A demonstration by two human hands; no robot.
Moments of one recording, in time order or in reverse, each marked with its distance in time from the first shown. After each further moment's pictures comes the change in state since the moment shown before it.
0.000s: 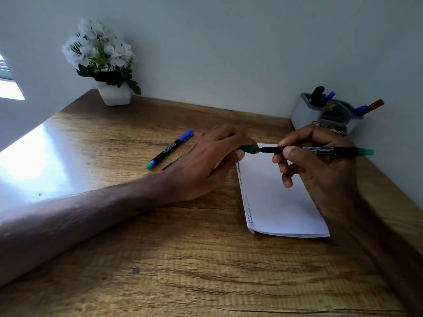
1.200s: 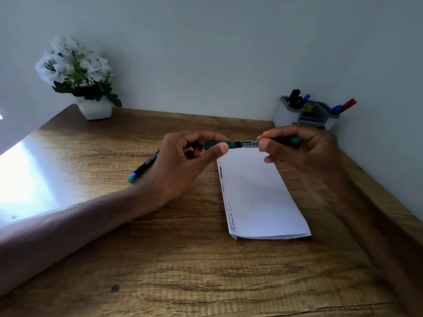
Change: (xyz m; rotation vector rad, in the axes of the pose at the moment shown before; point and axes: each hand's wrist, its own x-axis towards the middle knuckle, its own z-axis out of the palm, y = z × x) left_hand 0.007 0.007 -0.001 -0.521 0.228 -0.377; right_hand 0.016 0.003 -0.019 -0.025 0.108 0.056
